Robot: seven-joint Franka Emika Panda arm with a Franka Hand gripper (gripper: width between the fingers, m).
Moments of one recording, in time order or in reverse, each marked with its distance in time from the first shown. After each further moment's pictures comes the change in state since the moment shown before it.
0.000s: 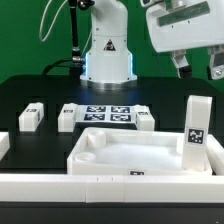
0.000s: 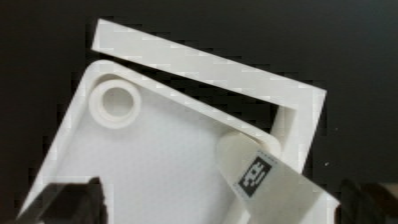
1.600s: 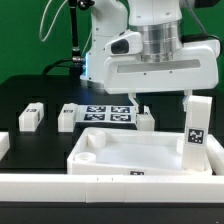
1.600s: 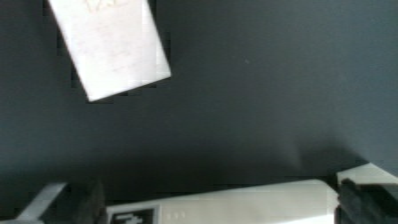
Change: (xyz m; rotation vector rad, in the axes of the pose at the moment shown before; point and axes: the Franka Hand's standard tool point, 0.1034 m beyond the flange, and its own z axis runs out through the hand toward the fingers) arm -0.003 0.129 0.062 -0.229 -0.149 -0.912
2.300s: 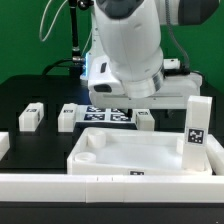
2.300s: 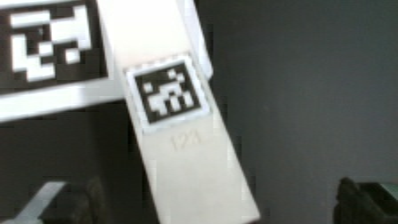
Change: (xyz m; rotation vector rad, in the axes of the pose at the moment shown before) arm -0.028 0.029 0.024 0.003 -0.602 0.064
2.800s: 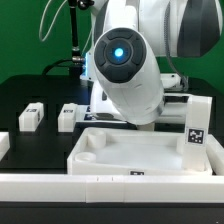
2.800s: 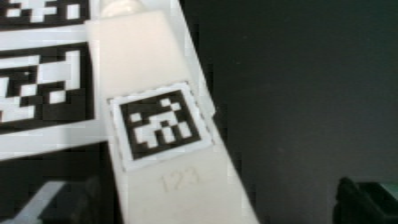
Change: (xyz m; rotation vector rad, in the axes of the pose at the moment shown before) arm 0.005 -0.001 0.026 -0.010 -0.167 0.019
